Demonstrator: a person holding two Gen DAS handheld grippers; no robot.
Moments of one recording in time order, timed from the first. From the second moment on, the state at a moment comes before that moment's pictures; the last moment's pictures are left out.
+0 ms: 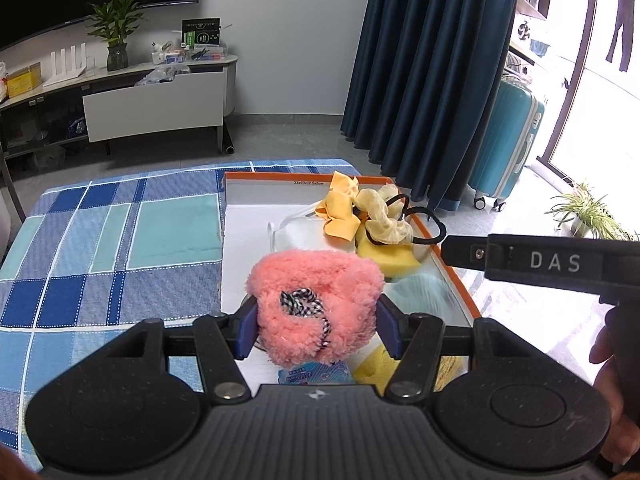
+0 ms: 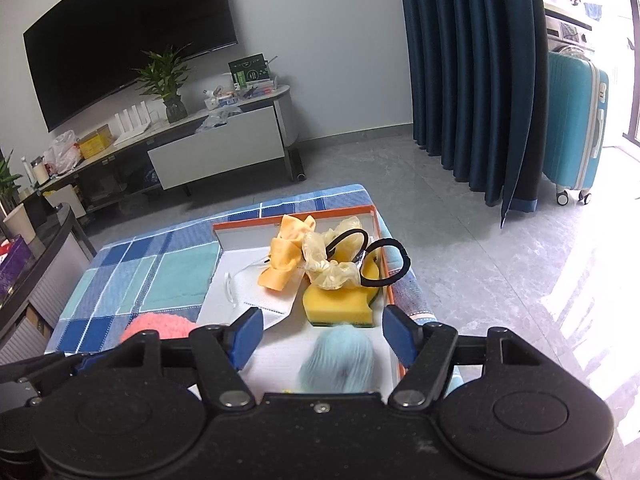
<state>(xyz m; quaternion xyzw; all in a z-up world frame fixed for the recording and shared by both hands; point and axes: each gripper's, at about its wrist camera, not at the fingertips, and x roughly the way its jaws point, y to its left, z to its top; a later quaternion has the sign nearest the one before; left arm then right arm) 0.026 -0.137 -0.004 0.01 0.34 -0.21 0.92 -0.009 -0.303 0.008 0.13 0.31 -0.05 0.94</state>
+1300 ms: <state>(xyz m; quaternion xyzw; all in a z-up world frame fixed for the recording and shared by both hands) -0.032 -0.122 0.001 0.04 0.37 -0.13 0.92 -0.110 -0.295 0.007 0.12 0.32 -0.05 0.94</state>
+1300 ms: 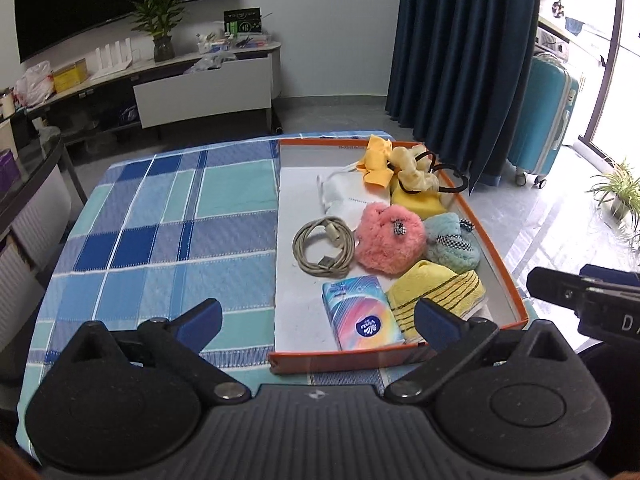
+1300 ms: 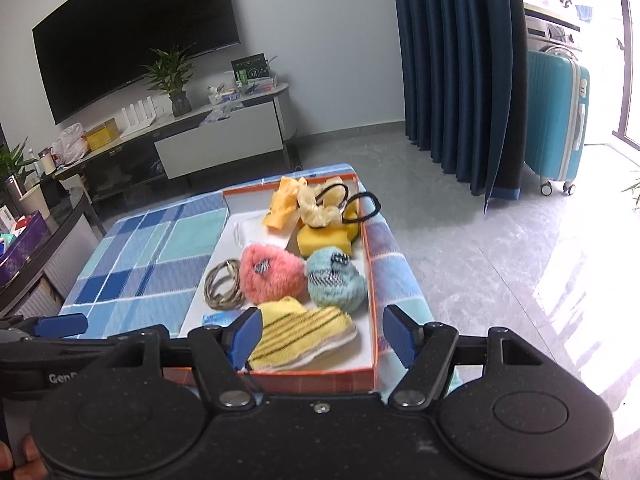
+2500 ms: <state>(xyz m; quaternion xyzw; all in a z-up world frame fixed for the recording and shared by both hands) -0.034 -0.123 -0.012 0.04 0.39 -0.12 0.91 -0.102 -0.285 -0.009 0.11 0.34 -0.04 0.93</state>
